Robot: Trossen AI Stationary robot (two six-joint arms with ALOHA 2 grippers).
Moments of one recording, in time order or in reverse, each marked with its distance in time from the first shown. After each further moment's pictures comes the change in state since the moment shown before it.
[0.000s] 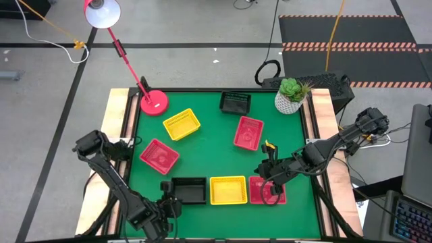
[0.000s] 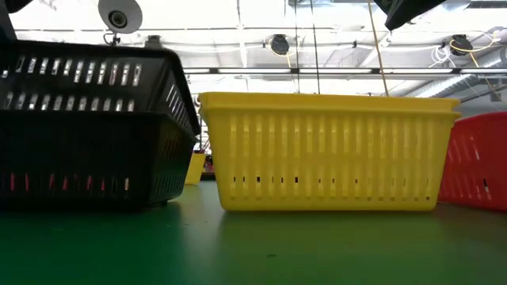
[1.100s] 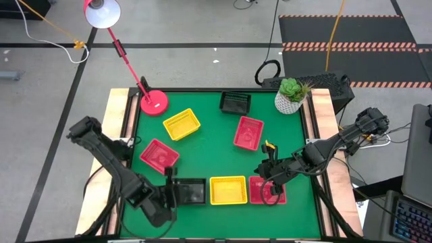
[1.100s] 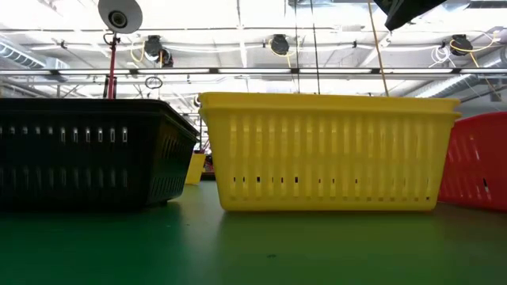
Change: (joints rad) left arm 0.143 -0.203 0.066 0.014 0.010 0.239; right arm 0.000 0.000 0.000 -0.001 0.000 0.003
